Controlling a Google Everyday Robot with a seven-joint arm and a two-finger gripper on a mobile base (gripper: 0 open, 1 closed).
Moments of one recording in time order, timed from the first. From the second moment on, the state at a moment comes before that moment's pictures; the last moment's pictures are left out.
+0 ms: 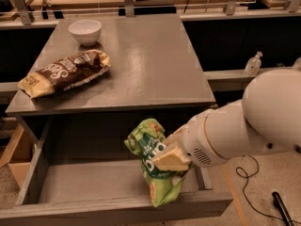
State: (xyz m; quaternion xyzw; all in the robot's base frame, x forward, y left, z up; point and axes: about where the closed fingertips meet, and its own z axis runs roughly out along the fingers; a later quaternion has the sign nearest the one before) arm 0.384 -0.036 0.836 -0.47 0.82 0.18 0.28
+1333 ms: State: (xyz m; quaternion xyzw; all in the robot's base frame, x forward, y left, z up) arm 0.476 -0.019 0.786 -0.42 0.82 0.18 0.35
